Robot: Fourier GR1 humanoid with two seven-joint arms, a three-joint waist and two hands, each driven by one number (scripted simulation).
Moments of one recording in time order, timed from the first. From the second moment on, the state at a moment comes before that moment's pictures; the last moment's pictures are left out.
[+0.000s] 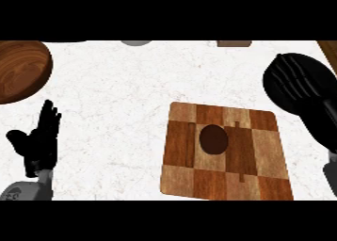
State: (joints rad) left arm -0.08 0.35 -0.12 -1.33 0.33 0.45 -0.07; right arm -0.25 -0.52 0.13 -1.70 -0.46 0.12 -0.01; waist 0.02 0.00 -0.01
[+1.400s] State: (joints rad) left arm -0.02 0.28 -0.26 -1.55 0.26 0.38 -0.20; right arm 0.62 -0.14 0.32 -2.04 0.75 -0.68 -0.29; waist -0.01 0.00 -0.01
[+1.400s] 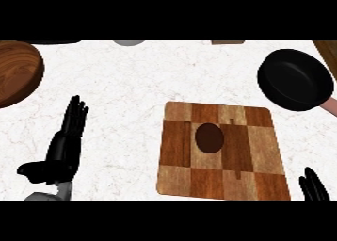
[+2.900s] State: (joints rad) left arm -0.03 0.19 -0.22 -1.54 0.16 0.32 -0.17; right arm 0.07 -0.01 0.58 -1.67 1.25 -0.28 0.79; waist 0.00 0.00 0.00
